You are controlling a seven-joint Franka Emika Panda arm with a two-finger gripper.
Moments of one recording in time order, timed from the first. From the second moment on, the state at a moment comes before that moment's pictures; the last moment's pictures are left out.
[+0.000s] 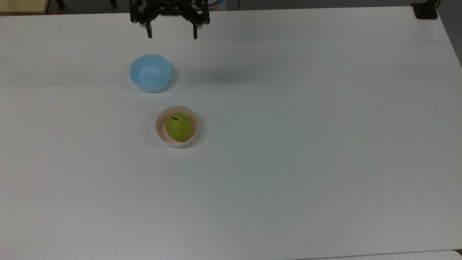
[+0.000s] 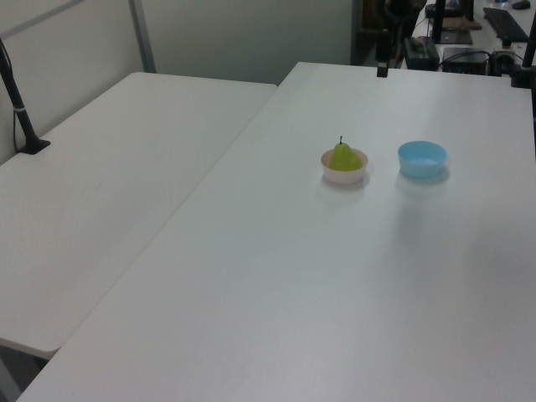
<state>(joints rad) 0.09 0.07 -0.08 -1.59 -0.07 1.72 -0.07</state>
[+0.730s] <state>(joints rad) 0.03 0.29 -0.08 -1.61 -0.07 1.95 -0.19</state>
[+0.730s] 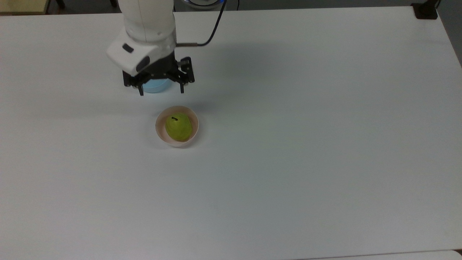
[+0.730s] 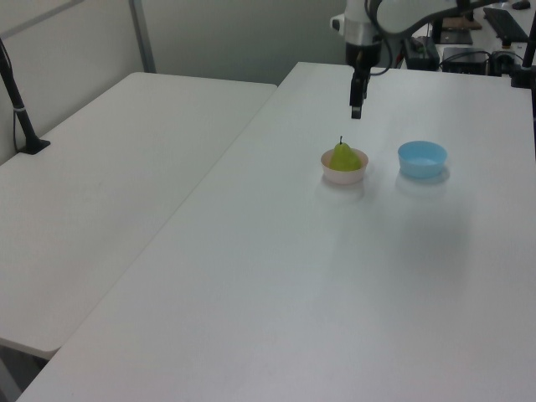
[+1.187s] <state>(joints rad) 0.03 0.41 -0.07 -1.62 -0.07 2.05 -0.19</state>
